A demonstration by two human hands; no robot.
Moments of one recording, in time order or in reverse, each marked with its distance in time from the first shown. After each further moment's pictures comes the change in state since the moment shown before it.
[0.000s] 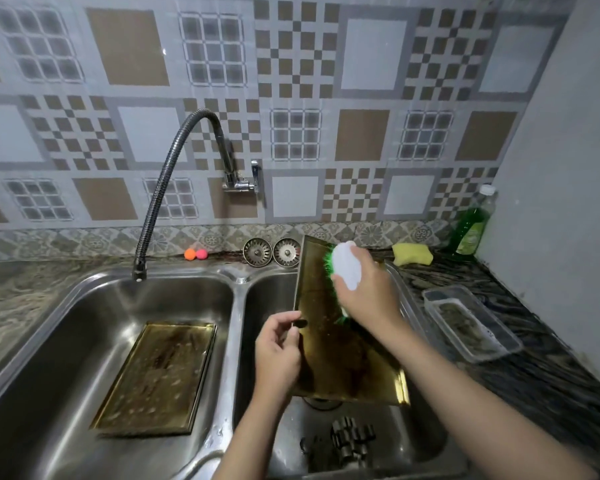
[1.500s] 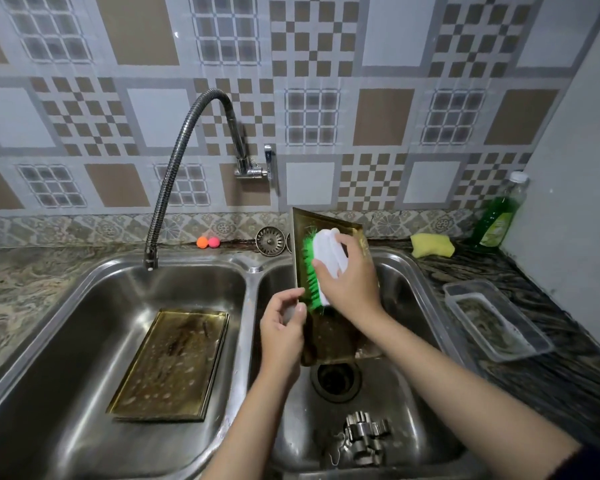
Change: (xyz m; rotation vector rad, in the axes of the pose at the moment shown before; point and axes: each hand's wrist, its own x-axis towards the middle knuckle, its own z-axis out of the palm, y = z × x) left_hand 0.025 -0.008 -0.004 -0.174 0.026 -0.067; right_hand 0.006 -0.028 0.042 0.219 -0.015 -0.004
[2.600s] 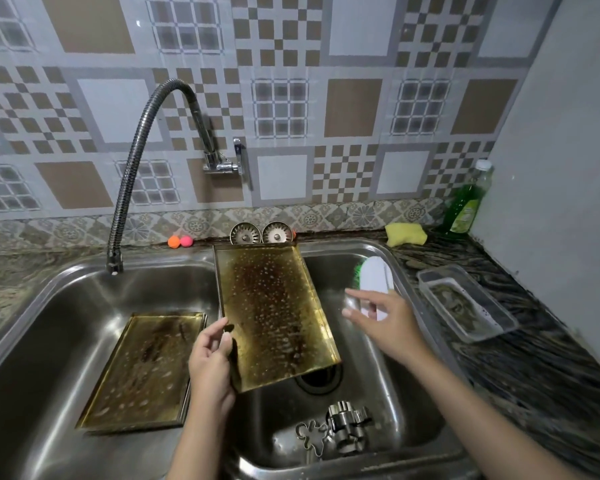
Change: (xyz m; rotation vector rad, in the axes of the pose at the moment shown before) left_hand -0.010 -0.010 -0.064 -0.067 0.224 -0.246; right_hand -0.052 0.073 -0.066 0.102 -0.120 0.109
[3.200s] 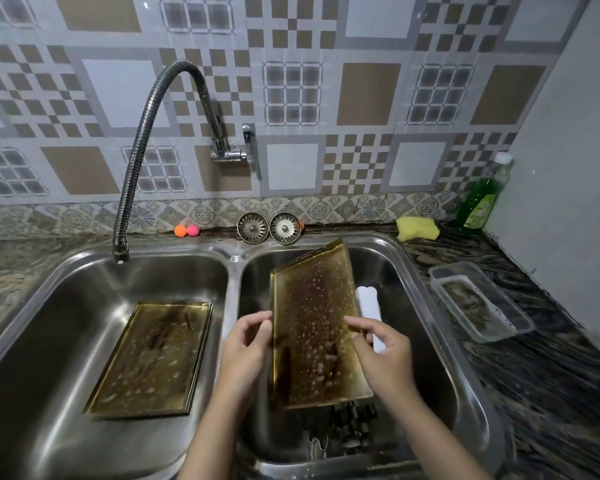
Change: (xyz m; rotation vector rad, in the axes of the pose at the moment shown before) left_hand -0.017 0.007 0.016 0.353 -0.243 0.000; right_hand -0.046 0.003 0.043 0.278 0.144 0.097
